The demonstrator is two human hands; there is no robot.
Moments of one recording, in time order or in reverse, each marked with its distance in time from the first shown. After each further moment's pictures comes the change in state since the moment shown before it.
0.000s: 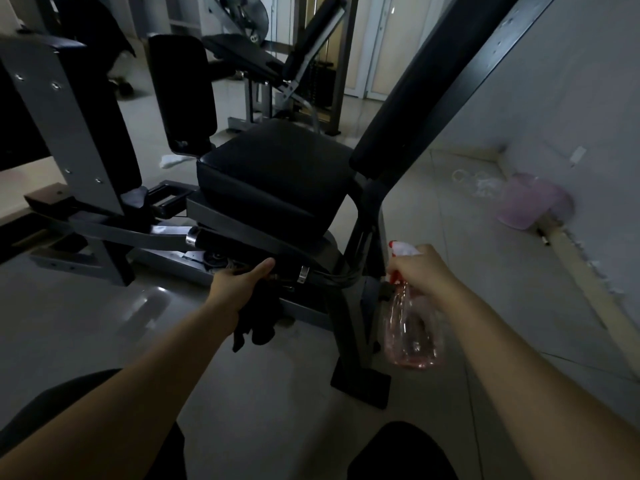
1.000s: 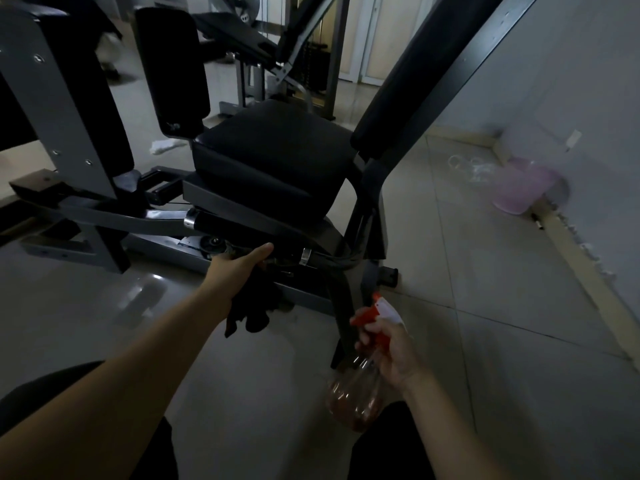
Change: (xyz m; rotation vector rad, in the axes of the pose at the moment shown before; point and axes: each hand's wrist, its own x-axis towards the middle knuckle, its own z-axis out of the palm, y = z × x) left_hand 0.001 -0.003 -0.013 0.076 -0.033 -0.002; right_hand -0.081 0.103 0.098 1.048 -0.279 0.180
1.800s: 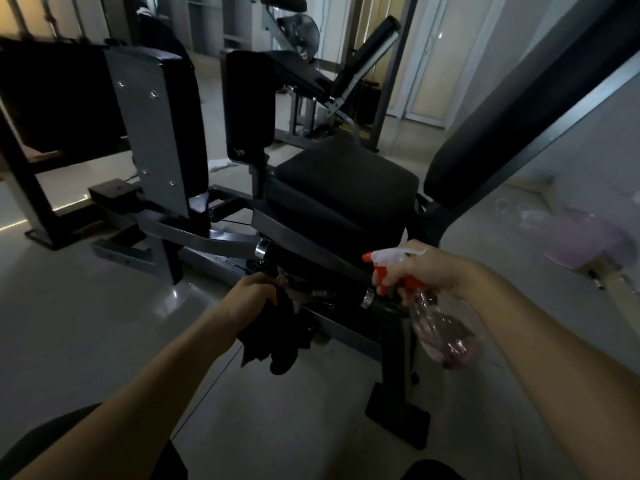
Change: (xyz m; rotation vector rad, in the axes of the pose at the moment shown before) left_hand -0.002 0.019 -0.077 0.208 -0.103 0.007; right_hand 0.065 -0.170 0.149 -1.183 -0.481 -0.038
